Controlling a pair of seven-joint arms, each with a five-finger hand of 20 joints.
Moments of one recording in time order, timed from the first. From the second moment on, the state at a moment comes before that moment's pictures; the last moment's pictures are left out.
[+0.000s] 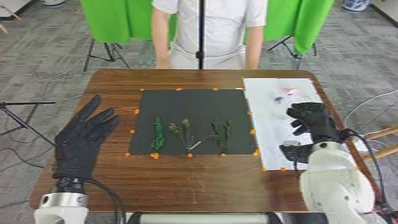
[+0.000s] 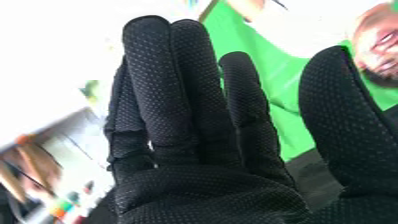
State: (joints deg) left arm 133.1 -58.2 -92.0 -132.2 40.2 15.9 21.9; right arm -105.9 -65.3 84.4 -122.5 -119.6 12.8 40.9
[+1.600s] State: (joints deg) left arm 131.6 -58.3 -92.1 -132.5 38.7 15.9 21.1; right arm -83.1 -58.5 58.5 -99.8 -147.6 -2.6 53.7
